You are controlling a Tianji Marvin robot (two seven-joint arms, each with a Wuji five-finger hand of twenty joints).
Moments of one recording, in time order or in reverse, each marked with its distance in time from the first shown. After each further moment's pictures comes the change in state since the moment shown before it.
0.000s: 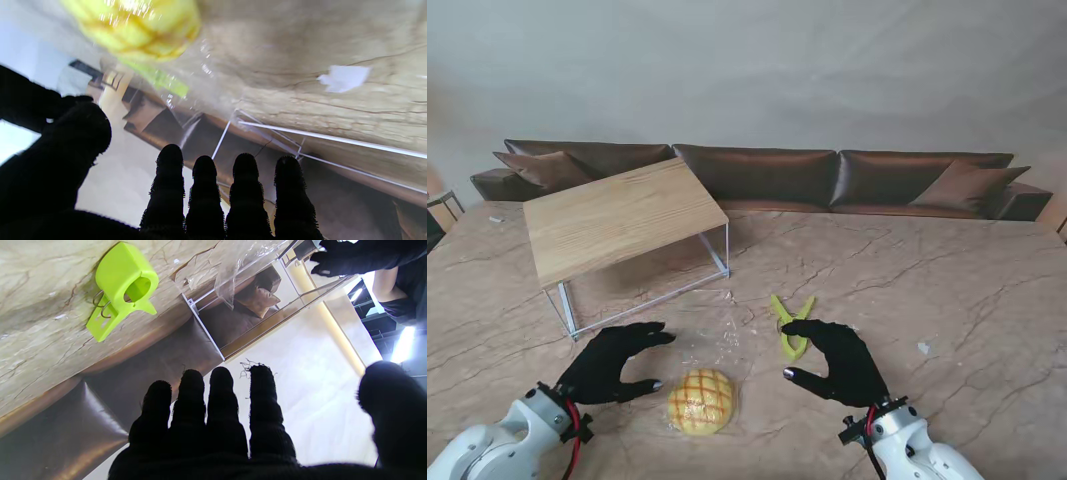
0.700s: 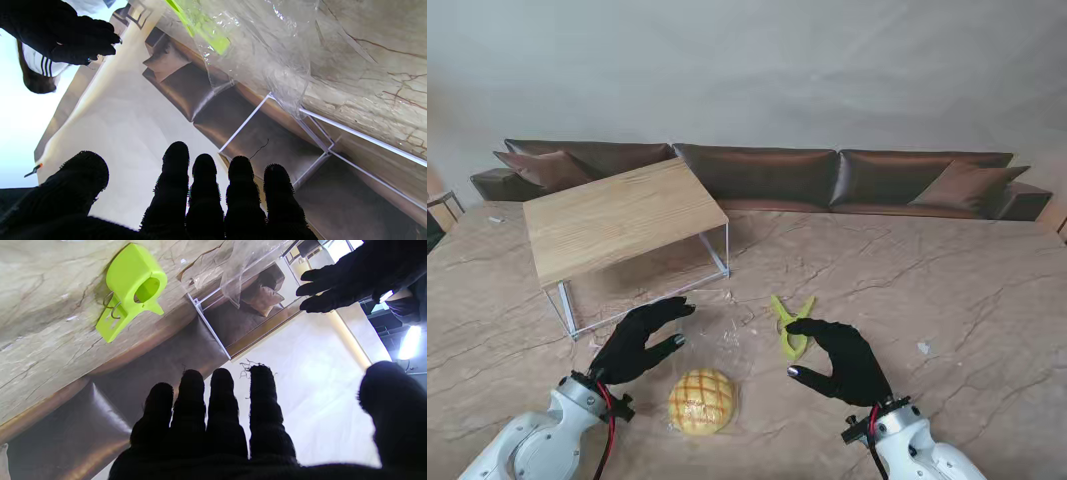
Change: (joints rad) left arm -0.150 -0.039 0.183 0.137 -0.211 -0.012 0.163; right arm 0.002 0.000 0.009 0.012 0.024 -0.001 0.005; left_hand -0.111 0.450 -0.283 0.150 0.043 0.074 -0.010 -0.007 0.023 0.000 0.000 0.000 -0.015 -0.058 -0.028 -0.039 -0.054 -0.142 -0.072 -0.027; right_hand -0.004 0.000 0.000 0.000 0.000 0.000 0.000 0.000 -0.058 -0.007 0.072 0.034 -0.001 0.000 0.000 0.000 -0.017 -0.024 -0.009 0.000
